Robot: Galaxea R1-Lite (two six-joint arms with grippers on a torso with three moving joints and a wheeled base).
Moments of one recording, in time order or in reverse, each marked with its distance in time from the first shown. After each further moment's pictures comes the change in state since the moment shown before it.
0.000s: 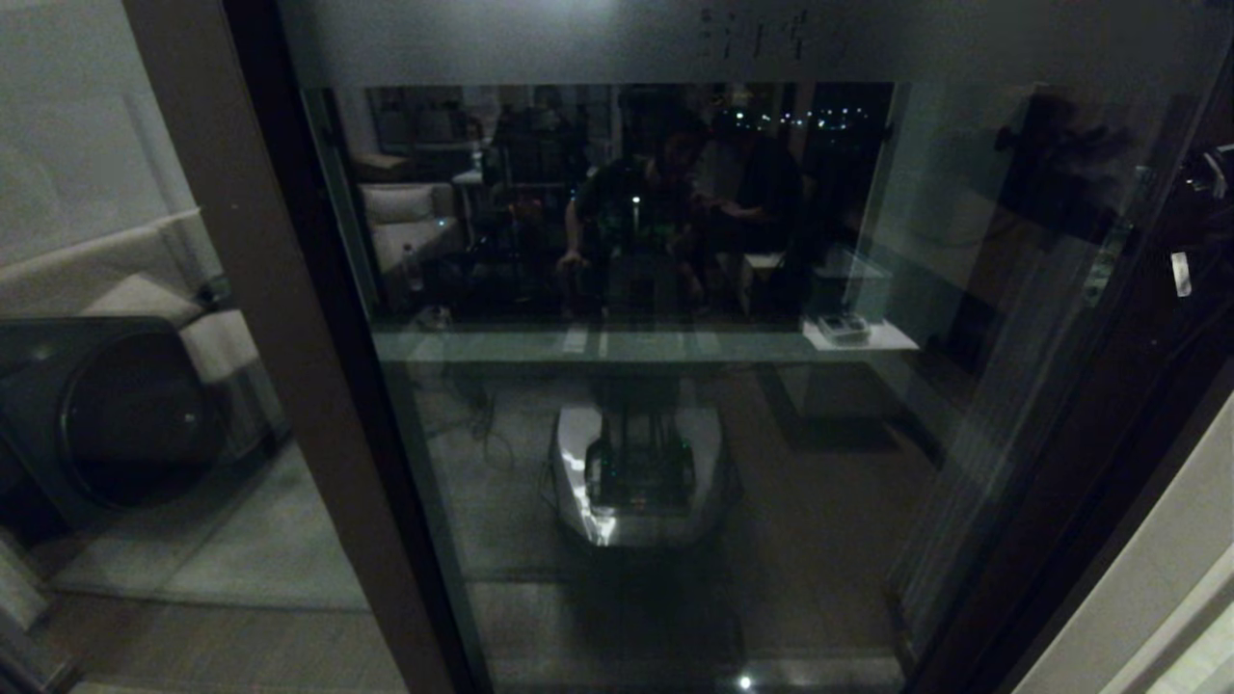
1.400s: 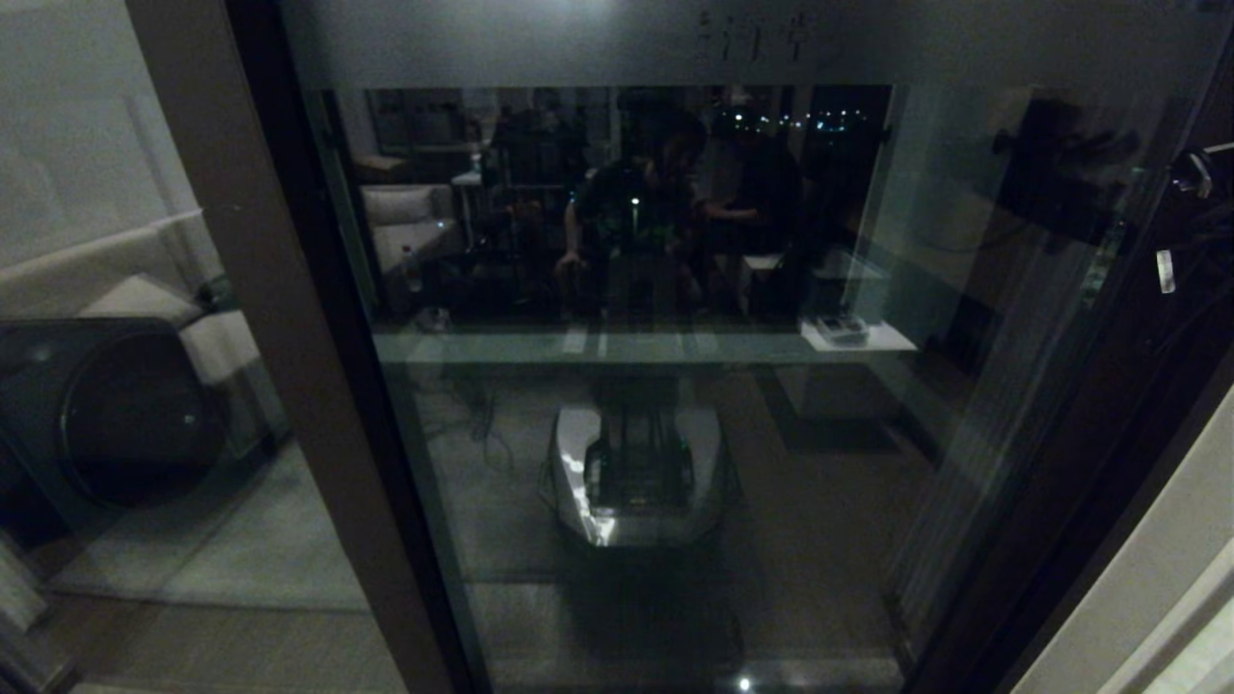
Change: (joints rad) left arm 0.000 0.000 0.000 0.000 0.000 0.000; right arm 0.011 0.072 -0.068 -0.027 0.054 0.002
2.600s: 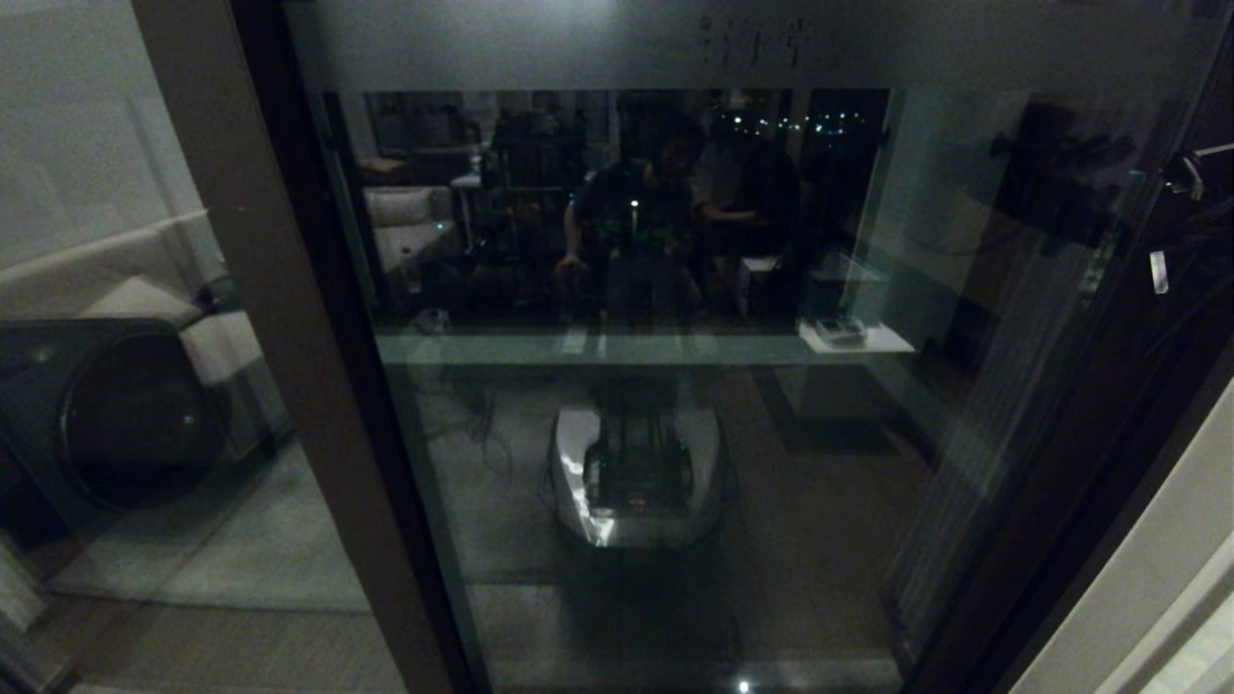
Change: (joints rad) left arm 0.000 0.000 0.000 0.000 0.000 0.000; right arm 0.000 0.023 -0.006 -0.023 -0.025 -0.003
